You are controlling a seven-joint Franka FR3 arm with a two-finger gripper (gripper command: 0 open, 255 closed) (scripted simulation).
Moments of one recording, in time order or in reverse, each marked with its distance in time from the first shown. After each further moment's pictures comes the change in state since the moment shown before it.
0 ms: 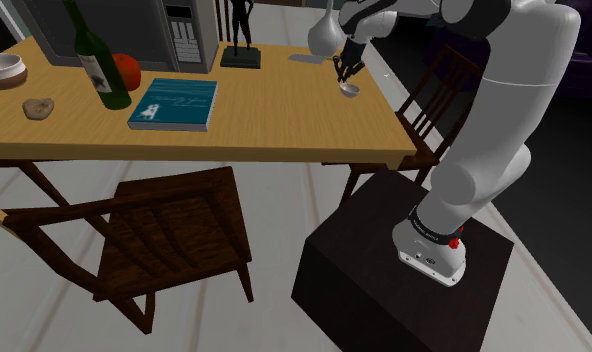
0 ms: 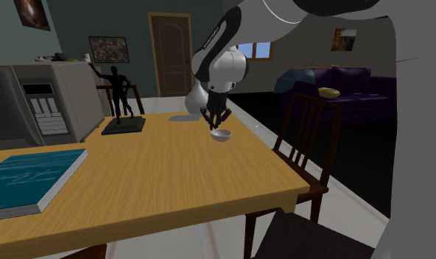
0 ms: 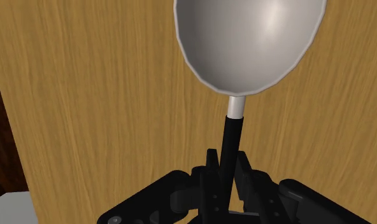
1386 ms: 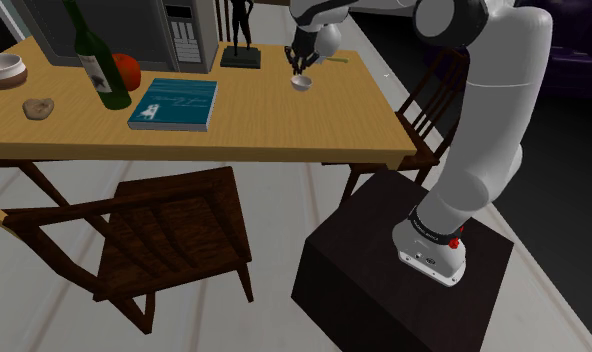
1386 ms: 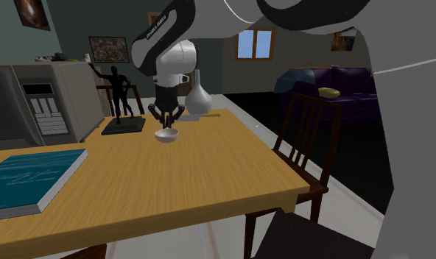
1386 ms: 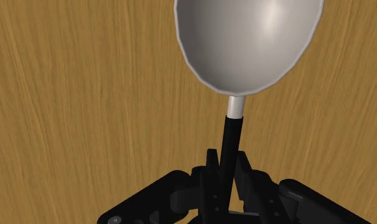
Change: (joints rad) arm 0.205 0.105 0.084 0.246 -0.075 -0.119 0.345
